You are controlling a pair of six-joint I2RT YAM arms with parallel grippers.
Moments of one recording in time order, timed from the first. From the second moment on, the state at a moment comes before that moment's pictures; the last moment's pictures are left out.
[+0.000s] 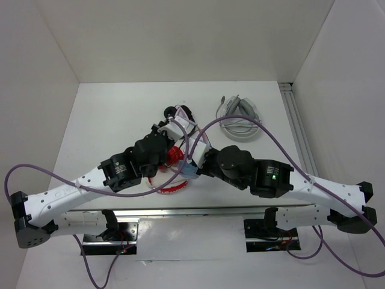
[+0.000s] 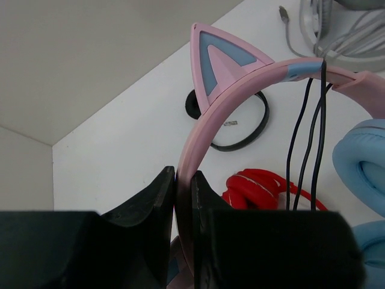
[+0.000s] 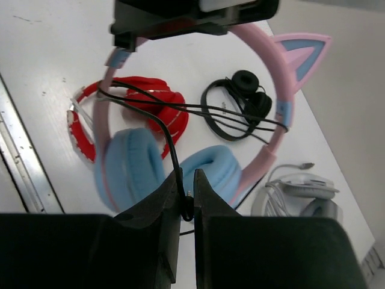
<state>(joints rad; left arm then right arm) -1.04 1.10 1.11 -0.29 -0.81 0.23 1.30 1.05 1.20 -0.51 0.41 -0.34</state>
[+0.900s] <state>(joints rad) -1.10 1.04 1.19 -0.58 -0.56 0.36 1.41 1.09 1.18 -0.59 0.75 -0.41</state>
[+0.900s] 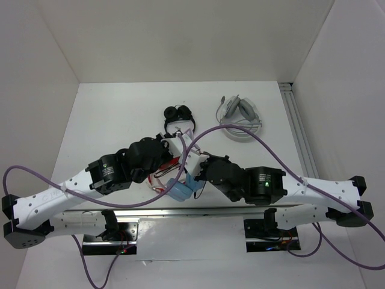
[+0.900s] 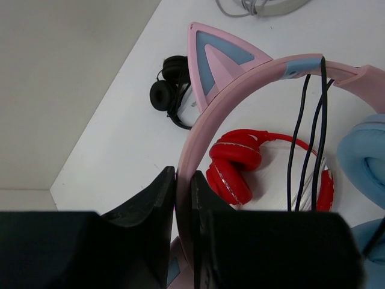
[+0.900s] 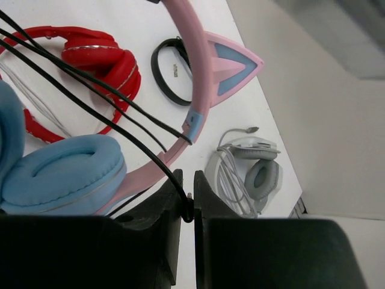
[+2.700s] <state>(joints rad) -1.10 1.07 1.56 -0.81 -0.29 0.41 1.40 0.91 1.01 -0.69 0.89 -0.21</state>
